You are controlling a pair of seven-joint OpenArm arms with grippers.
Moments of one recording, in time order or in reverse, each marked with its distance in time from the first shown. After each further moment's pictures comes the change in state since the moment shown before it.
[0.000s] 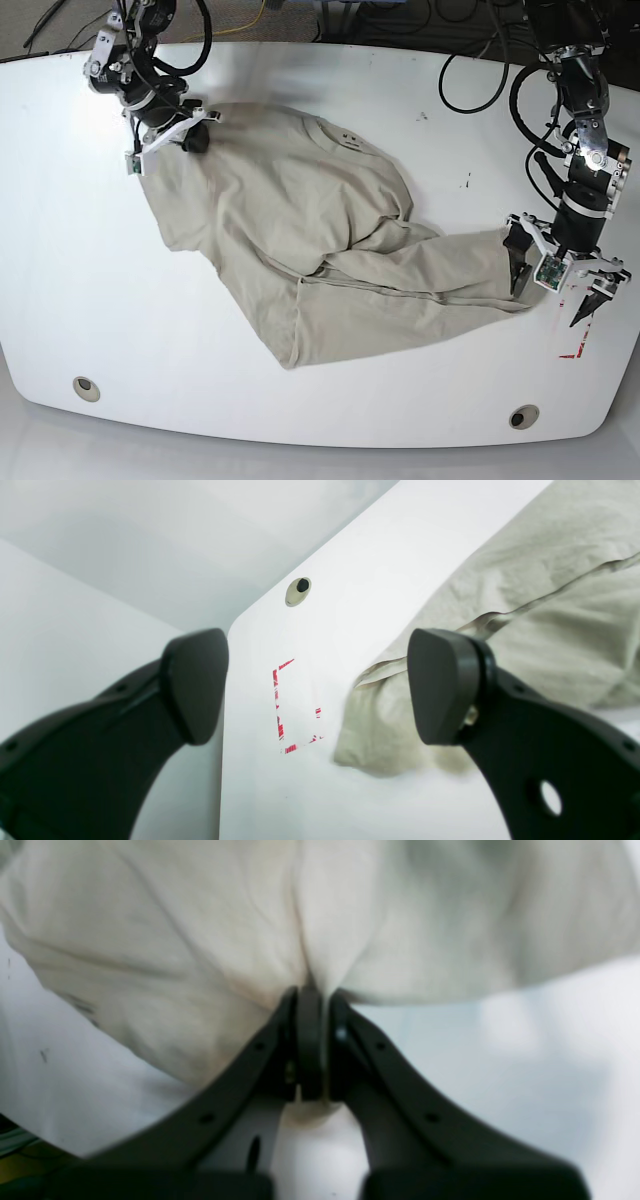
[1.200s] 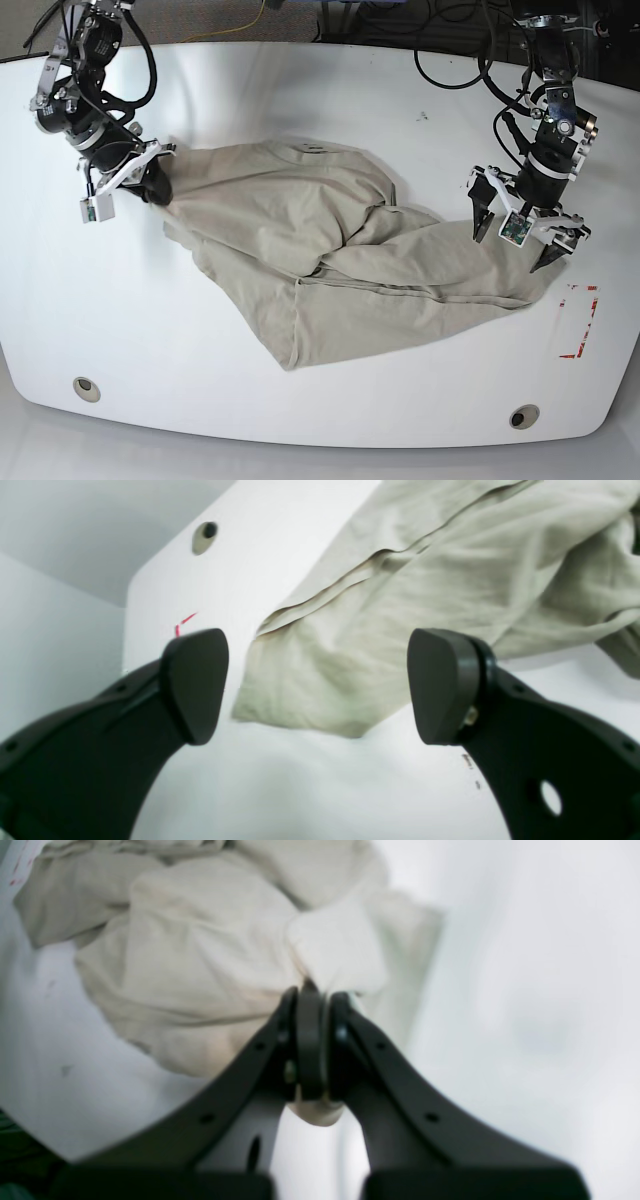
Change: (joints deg) left arm 8.8 5.8 2.0 -1.3 -0.2 0.0 0.2; right arm 6.2 15.4 1.2 2.8 13.2 0.2 -1.3
